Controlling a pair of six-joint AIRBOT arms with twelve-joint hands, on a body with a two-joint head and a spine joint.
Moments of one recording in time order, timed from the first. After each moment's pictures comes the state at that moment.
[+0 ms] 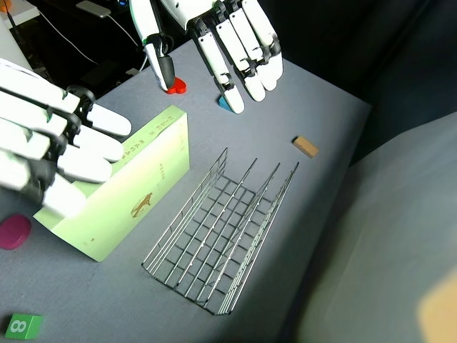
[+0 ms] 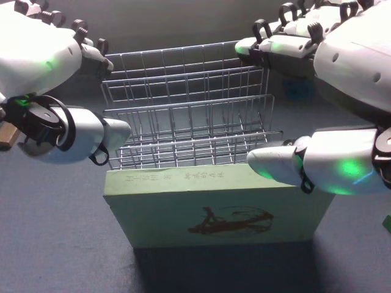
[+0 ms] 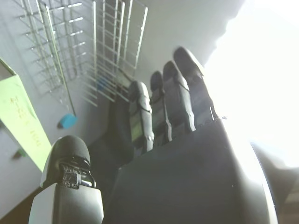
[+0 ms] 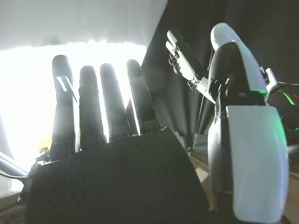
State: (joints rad) left arm 0.02 -0.61 0.41 1.19 0.81 0.07; right arm -0.08 -0.69 0.31 -1.38 -0.67 0.27
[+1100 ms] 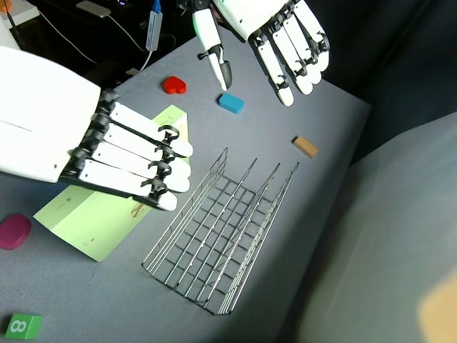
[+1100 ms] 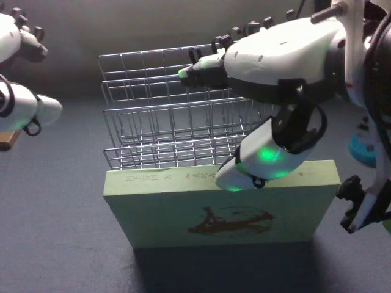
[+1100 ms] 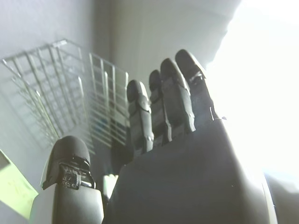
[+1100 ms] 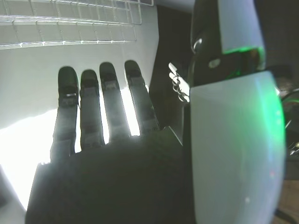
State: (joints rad) left arm 0.07 -0.59 0.61 1.19 0.72 0.25; right arm -0.02 -1.06 0.59 -0.93 -0.79 0.13
